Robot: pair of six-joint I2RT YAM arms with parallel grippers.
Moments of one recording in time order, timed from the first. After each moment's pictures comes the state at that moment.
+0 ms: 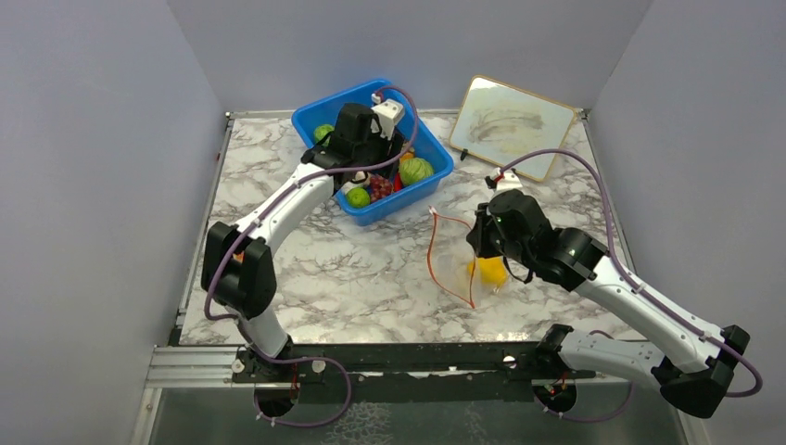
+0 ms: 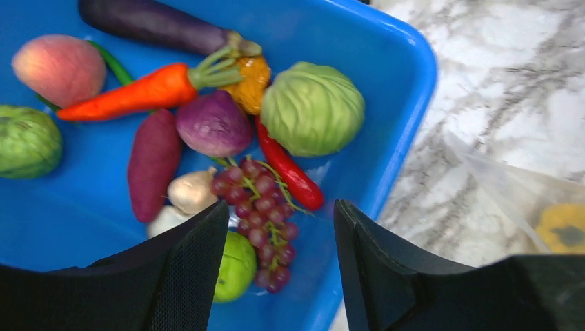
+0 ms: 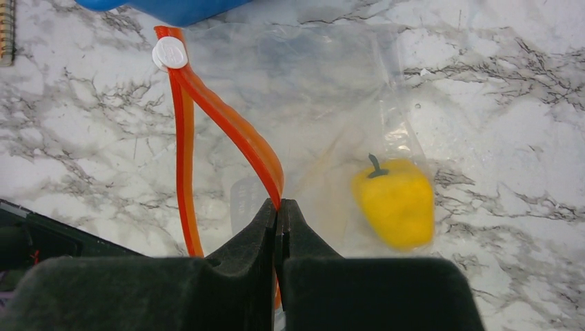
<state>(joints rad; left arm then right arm) -0.49 1.65 1.43 -0.33 0.14 0.01 0.83 0.99 1.04 -0.75 0.31 0.51</state>
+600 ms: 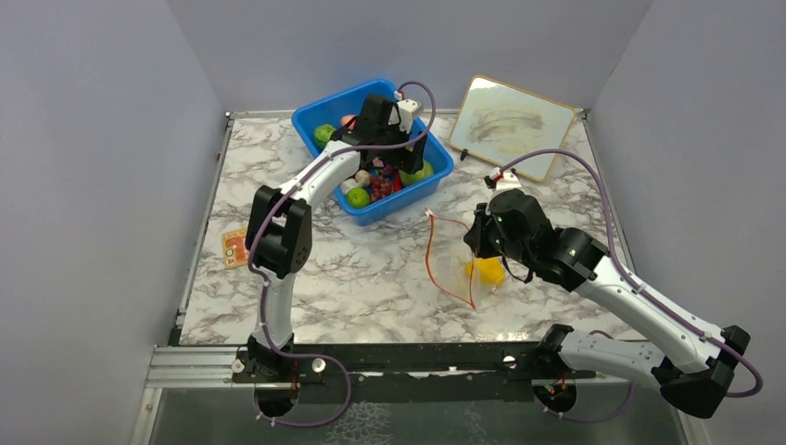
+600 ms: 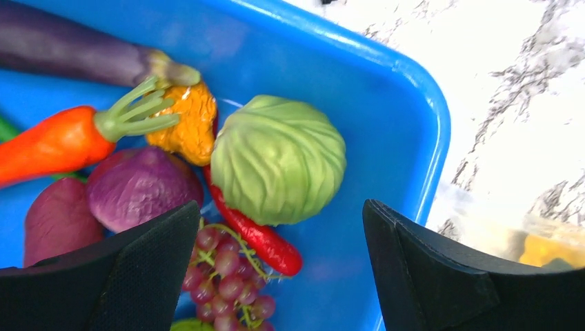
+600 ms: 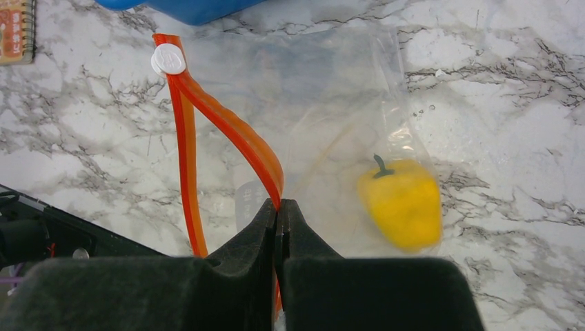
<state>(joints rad) -0.46 2.05 1.79 -0.43 0.30 0.01 0.83 0.99 1.04 -0.73 0.27 0.52</state>
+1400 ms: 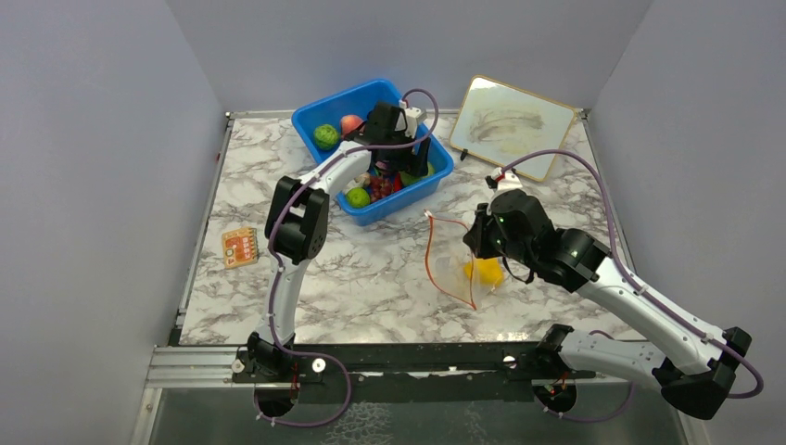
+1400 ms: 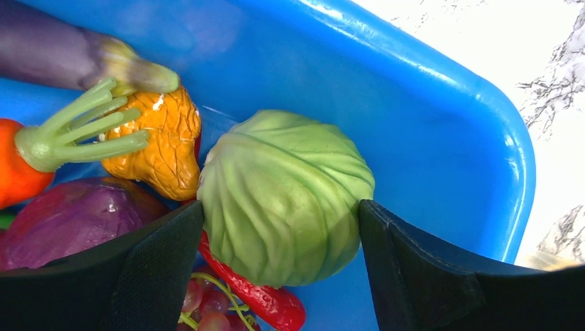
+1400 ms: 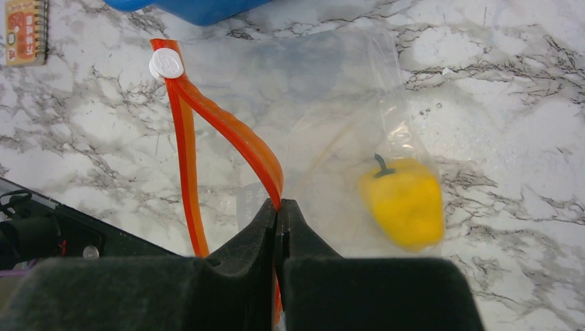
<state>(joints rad) -0.46 2.26 1.93 -0.42 0.36 -0.08 0.83 0.98 1.04 -0.73 0.26 0.53</state>
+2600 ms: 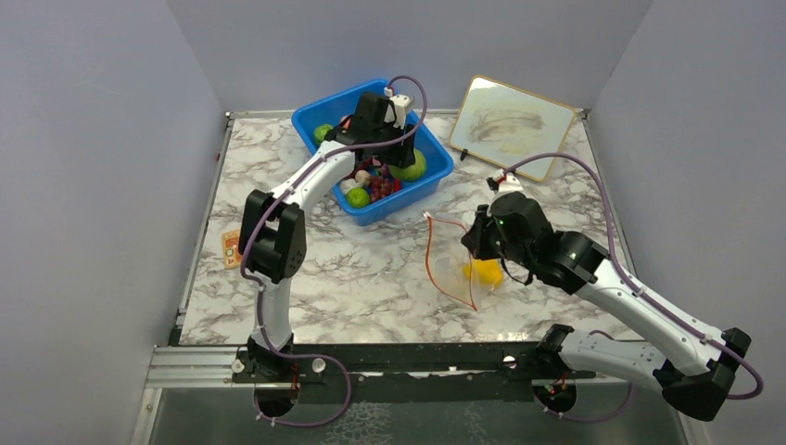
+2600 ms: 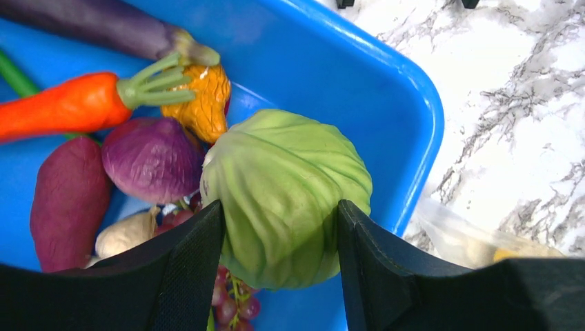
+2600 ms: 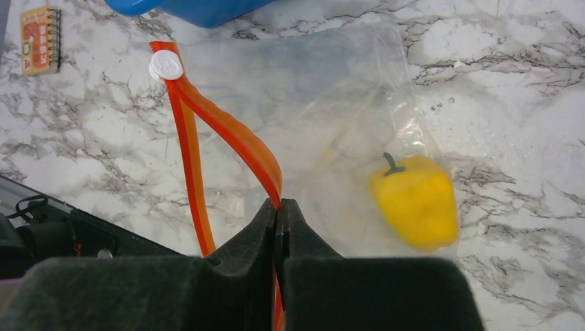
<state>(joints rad) -0.46 2.03 1.80 -0.45 0.26 -0.10 0.83 0.97 1.01 -0.70 0.25 0.57</state>
